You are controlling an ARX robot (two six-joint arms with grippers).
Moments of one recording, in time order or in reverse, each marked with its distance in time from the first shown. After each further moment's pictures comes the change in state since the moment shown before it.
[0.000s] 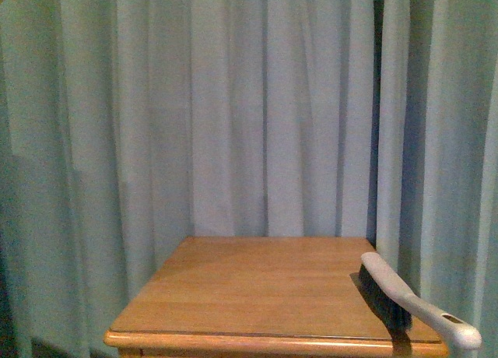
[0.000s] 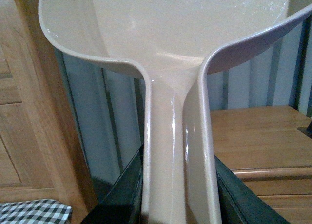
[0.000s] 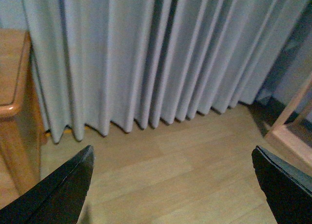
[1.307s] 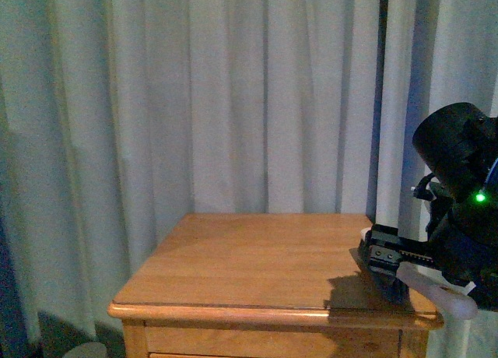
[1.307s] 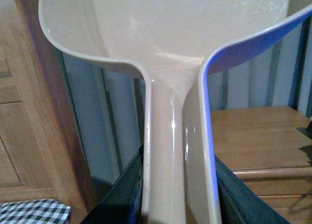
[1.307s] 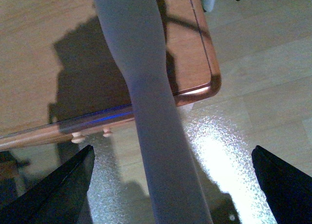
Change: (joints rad) left arm 0.000 0.000 0.000 0.000 0.000 -0.003; right arm 0.148 1.498 1.265 -0.490 -0.341 0.564
